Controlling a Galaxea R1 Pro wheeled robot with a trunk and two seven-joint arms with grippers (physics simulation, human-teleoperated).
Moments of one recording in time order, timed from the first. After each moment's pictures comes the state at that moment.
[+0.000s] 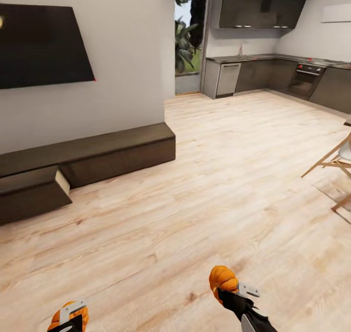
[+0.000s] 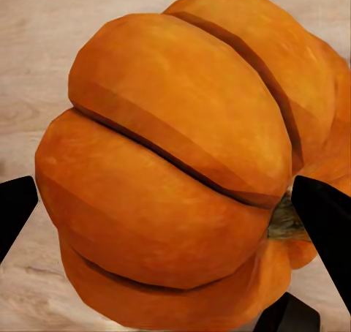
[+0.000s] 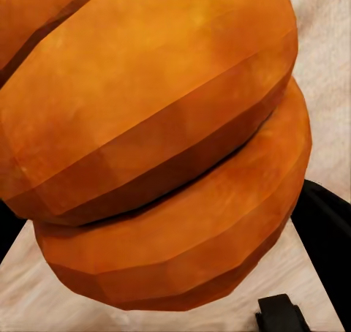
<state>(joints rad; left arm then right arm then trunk) -0.50 0.12 -0.12 -0.06 0.43 -0.17 0.40 -0.35 0.02 0.00 -0.56 -0.31 0.10 -0.05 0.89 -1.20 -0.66</state>
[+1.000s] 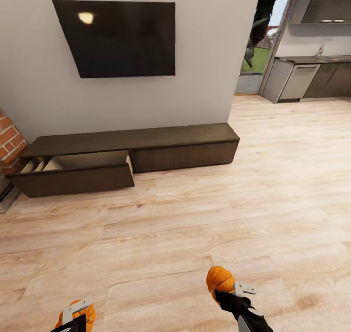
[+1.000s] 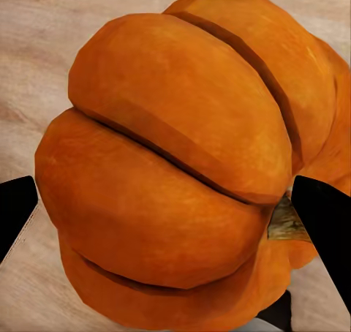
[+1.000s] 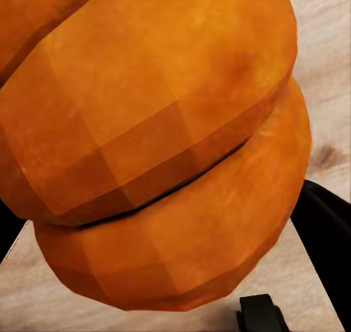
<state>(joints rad) -0.50 0.12 -0.11 -0.05 0.44 -0.17 0.29 -0.35 0.03 0.04 -0.56 -0.24 0.10 -0.06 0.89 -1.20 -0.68</state>
